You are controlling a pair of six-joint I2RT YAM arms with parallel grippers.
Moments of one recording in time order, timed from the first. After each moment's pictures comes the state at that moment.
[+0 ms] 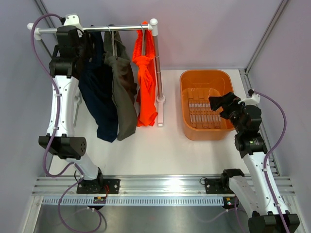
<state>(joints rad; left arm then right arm) -0.04 1.69 2.15 -0.76 -0.18 -0.13 0.05 0.73 0.72 -0.12 -0.13 0.67</state>
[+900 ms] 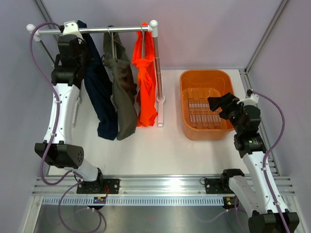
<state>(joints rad) -0.04 1.57 1.89 -0.58 -0.24 -0.14 0.05 0.74 0.70 -0.10 -0.15 0.67</state>
